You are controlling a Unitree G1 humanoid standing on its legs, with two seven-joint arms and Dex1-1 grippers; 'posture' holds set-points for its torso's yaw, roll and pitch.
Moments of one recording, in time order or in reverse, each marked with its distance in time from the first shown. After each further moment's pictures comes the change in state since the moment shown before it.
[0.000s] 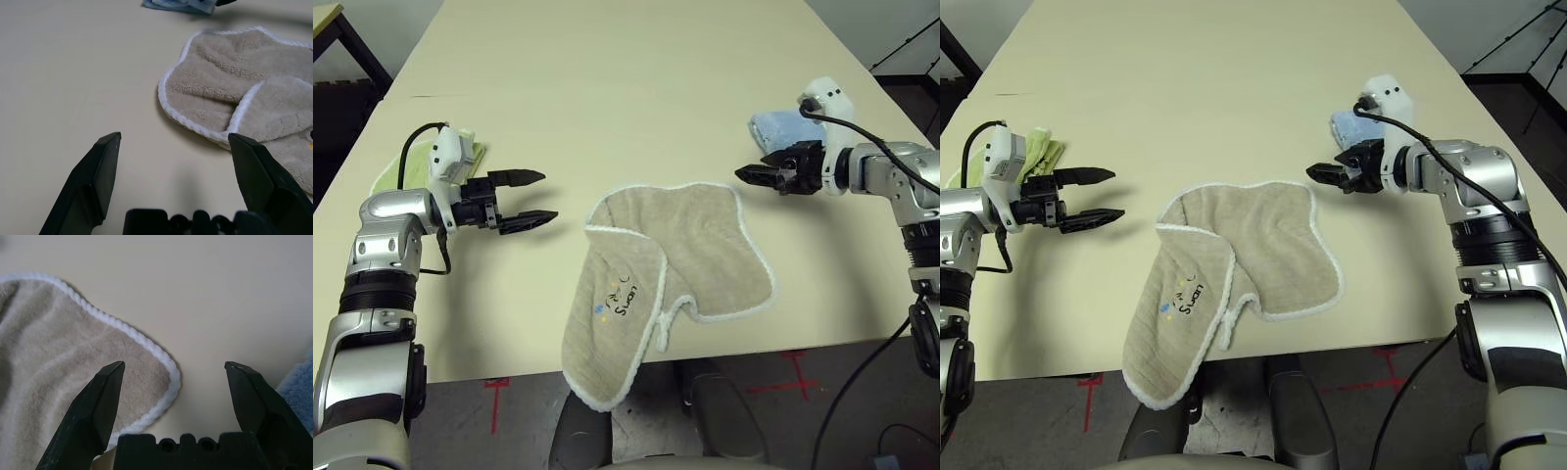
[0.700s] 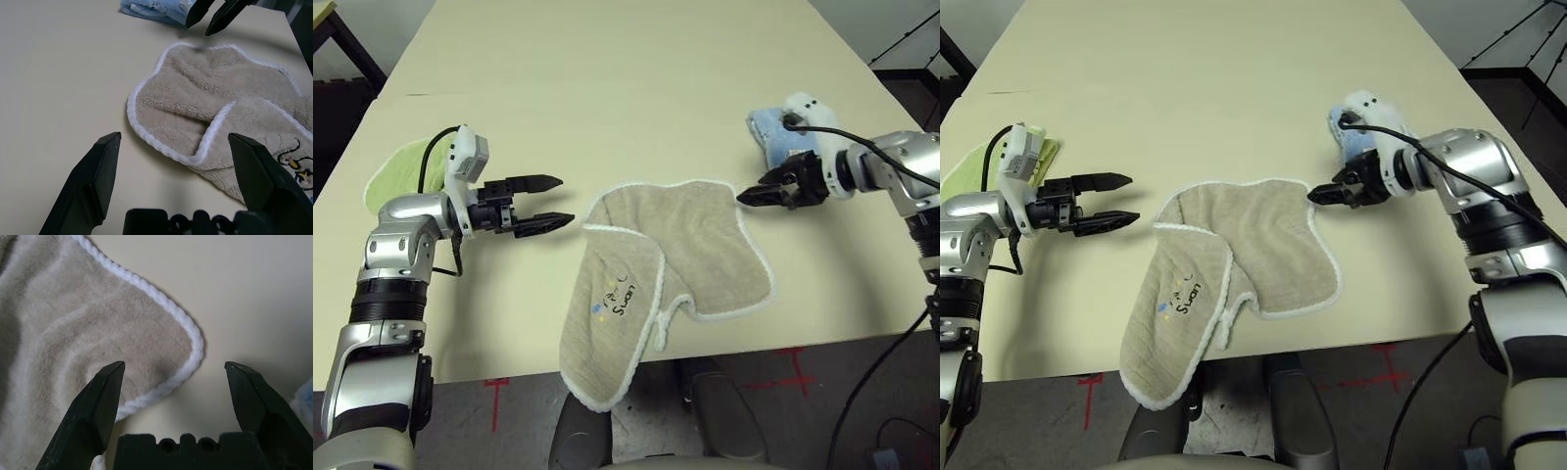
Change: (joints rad) left arm 0.043 0.004 -0.023 -0.115 -0.032 0.149 -0.003; right arm -0.118 0.025 0.170 0.110 -0.101 0.051 0.157
